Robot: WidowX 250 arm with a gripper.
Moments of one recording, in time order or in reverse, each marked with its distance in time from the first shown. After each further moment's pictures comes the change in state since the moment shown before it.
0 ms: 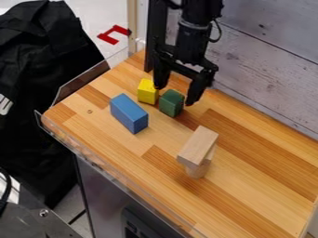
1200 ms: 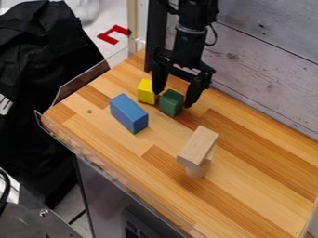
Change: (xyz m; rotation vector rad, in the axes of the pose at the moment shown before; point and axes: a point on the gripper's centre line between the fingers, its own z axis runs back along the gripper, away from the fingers) arm 0.008 0.008 -0.016 -0.010 0.029 0.056
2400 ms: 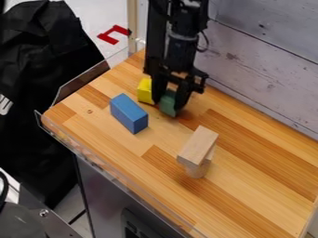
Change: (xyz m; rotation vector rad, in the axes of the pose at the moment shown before) arm -0.007 0.002 0.008 -0.035 -0.020 0.040
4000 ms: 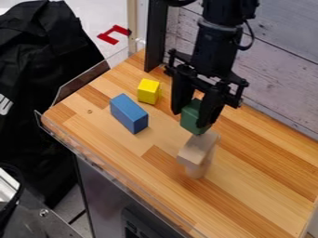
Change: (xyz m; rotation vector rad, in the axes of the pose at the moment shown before) arm -0.089 -0.071 0.037 -0.001 0.055 -0.253
